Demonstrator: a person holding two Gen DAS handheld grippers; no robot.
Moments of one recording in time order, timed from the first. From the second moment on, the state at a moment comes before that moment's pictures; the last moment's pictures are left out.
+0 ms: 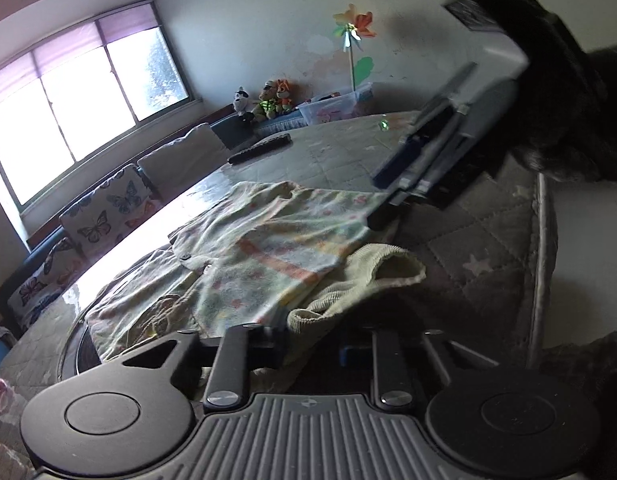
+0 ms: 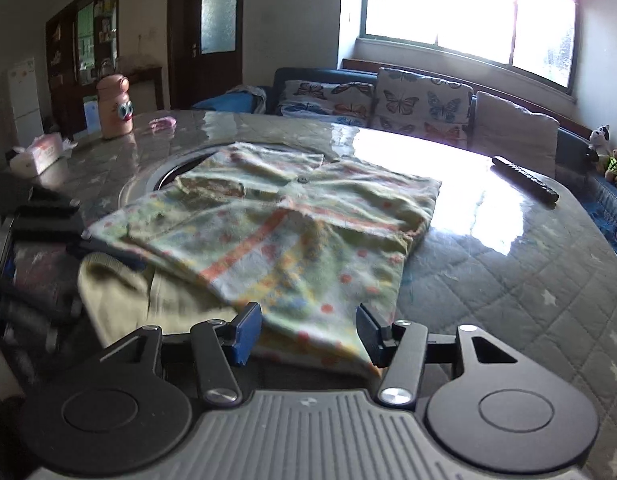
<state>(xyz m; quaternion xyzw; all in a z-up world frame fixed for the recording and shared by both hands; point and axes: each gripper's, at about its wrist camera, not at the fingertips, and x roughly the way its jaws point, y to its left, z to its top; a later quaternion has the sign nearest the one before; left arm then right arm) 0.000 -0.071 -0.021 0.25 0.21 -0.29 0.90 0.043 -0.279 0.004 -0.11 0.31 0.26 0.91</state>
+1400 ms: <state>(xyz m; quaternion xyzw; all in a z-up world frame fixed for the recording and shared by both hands) 0.013 -0.008 -0.021 0.26 0.21 -0.17 0.92 0.072 -0.234 0.021 -0.09 0.27 0.31 0.91</state>
